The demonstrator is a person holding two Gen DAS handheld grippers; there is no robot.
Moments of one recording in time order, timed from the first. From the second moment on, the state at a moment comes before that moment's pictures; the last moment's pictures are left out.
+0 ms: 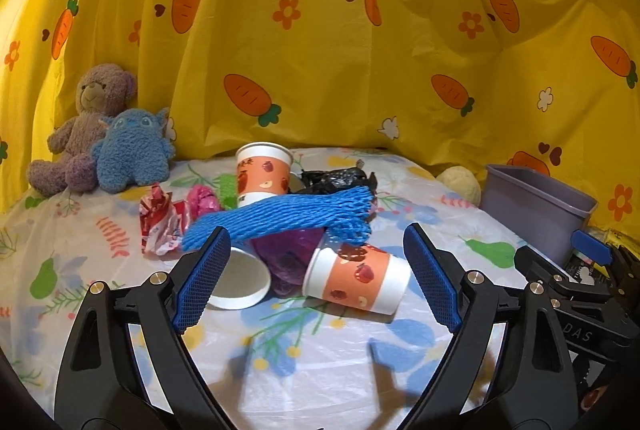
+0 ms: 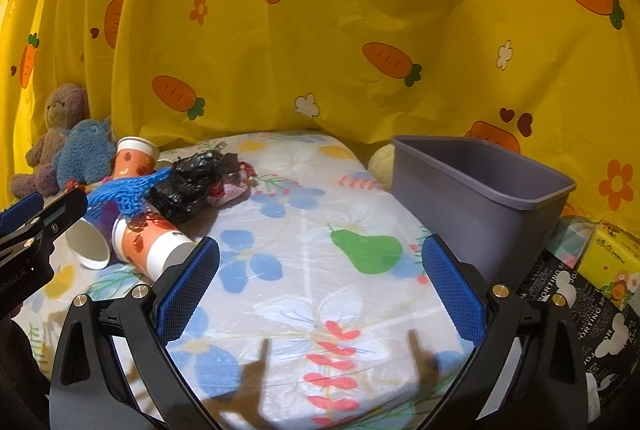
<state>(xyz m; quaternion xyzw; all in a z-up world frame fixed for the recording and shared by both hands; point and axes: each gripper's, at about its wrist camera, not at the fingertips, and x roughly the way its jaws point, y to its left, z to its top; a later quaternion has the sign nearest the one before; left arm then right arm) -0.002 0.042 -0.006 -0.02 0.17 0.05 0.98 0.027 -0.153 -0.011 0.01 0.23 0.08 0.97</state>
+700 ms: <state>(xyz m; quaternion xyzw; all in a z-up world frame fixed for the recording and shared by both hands) -0.004 0.116 -0.016 -0.05 0.18 0.12 0.97 0.089 -0.038 -0.033 -0.07 0.33 0.26 0.90</state>
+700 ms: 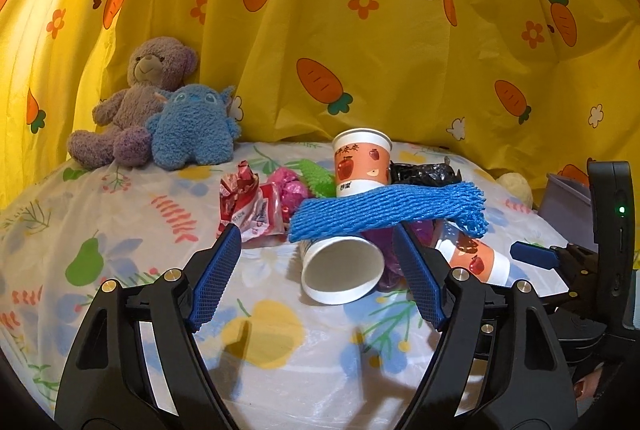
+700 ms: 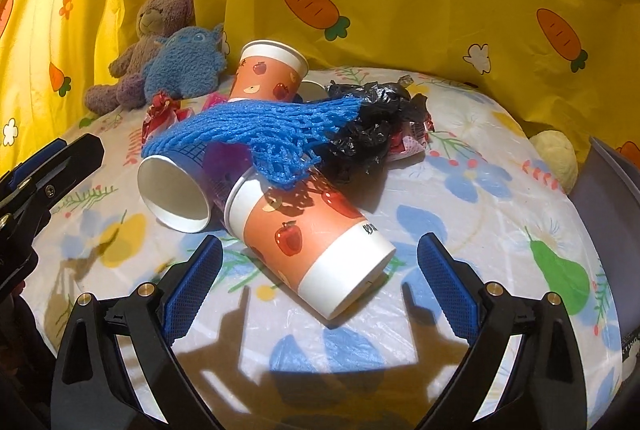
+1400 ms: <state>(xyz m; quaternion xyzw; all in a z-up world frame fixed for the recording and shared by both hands) 0.029 0.129 -0.040 -0.07 0.25 0.10 0.96 0.094 -0.060 -0.041 -0.03 0.36 0.31 0.88</state>
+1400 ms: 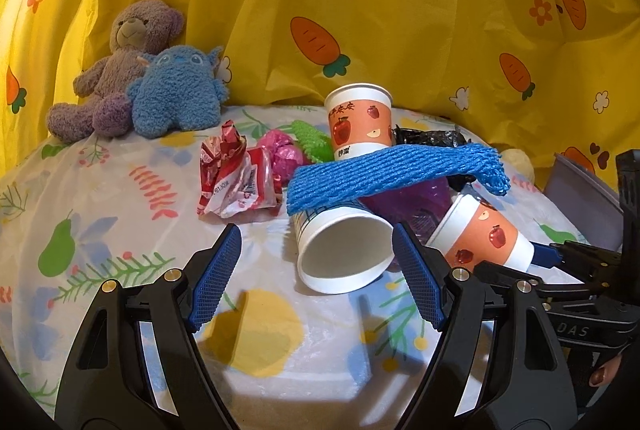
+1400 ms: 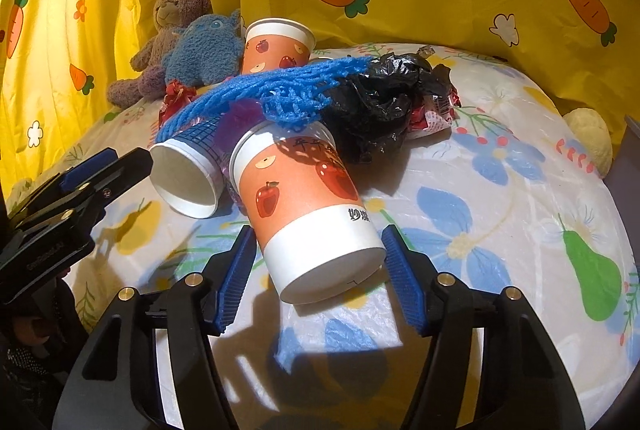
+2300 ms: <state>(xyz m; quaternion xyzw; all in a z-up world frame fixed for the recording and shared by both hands) 0.021 0.133 -0.018 -0.13 0.26 0.03 0.96 0.071 -0.120 -0.028 0.04 0.33 0.28 0.90</state>
